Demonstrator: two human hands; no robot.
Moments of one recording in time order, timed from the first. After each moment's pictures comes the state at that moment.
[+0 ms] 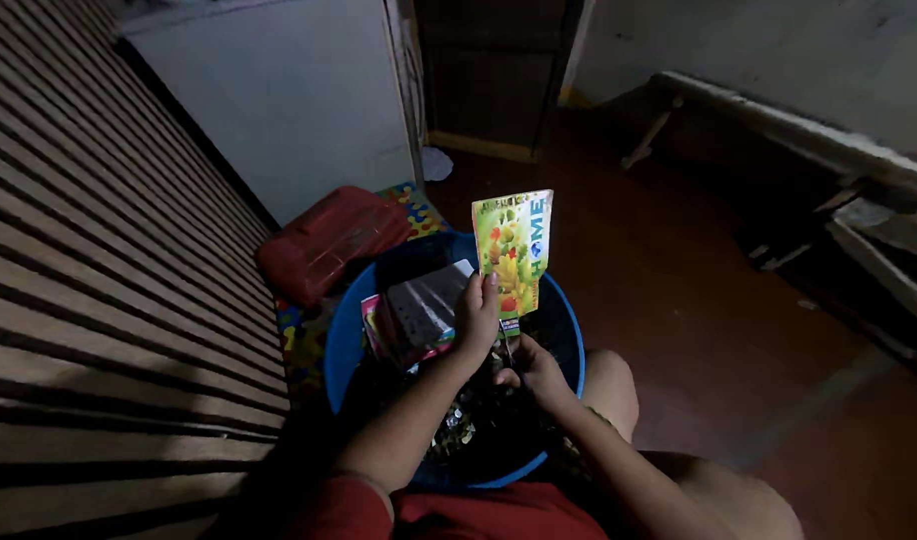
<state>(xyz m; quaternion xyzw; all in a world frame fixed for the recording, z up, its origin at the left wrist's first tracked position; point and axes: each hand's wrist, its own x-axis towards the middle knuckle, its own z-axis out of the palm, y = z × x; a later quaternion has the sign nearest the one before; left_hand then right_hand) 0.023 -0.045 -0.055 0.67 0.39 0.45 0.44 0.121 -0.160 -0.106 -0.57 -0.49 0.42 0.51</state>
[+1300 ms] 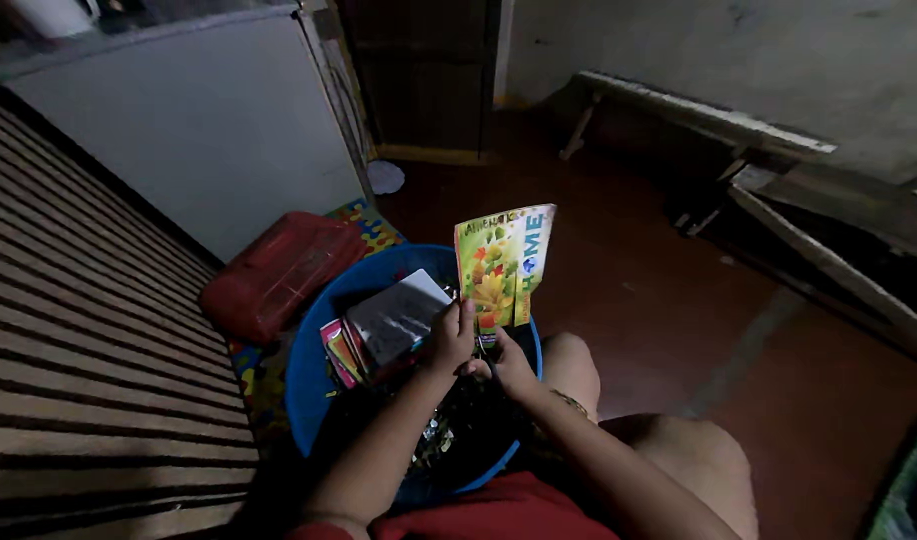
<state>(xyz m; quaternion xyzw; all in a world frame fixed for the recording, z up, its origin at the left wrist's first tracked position) 0.030 -0.063 -0.074 0.80 0.28 0.43 0.32 0.127 -0.161 -0.108 -0.56 -0.46 0.36 0.58</state>
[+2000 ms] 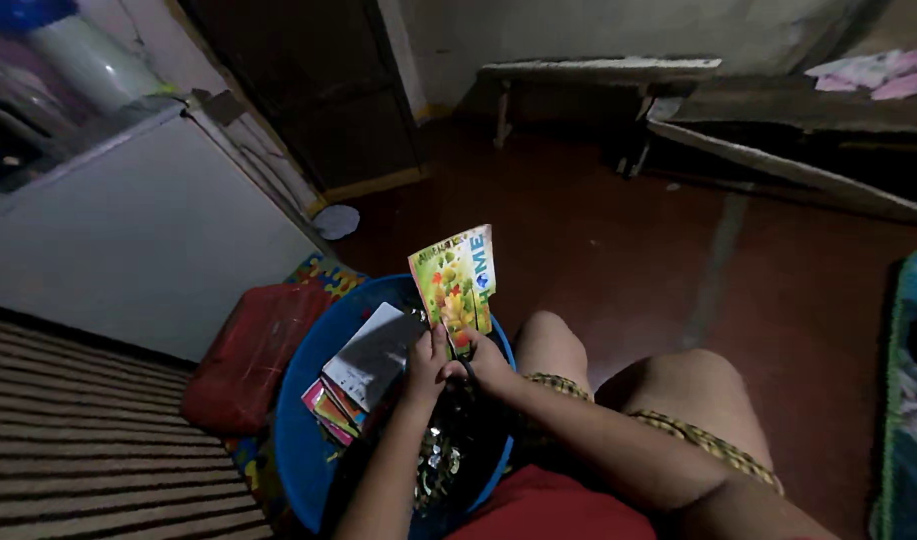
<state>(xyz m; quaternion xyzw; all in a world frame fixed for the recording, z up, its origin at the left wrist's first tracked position) 0.030 -0.076 -0.059 0.85 0.31 0.25 0.33 0.135 -0.168 -0.097 -0.57 -0.39 0.36 0.62</state>
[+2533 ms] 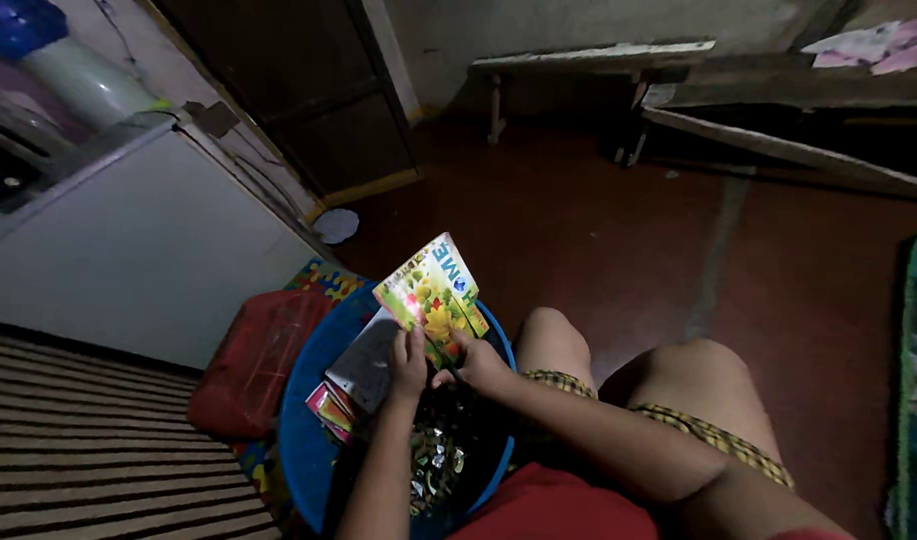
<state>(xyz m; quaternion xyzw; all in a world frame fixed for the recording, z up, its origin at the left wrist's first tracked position) 0.020 -0.055 -0.061 0.82 0.31 0.32 0.37 0.136 -0.167 -0.090 -0.64 -0.48 0.31 0.51</state>
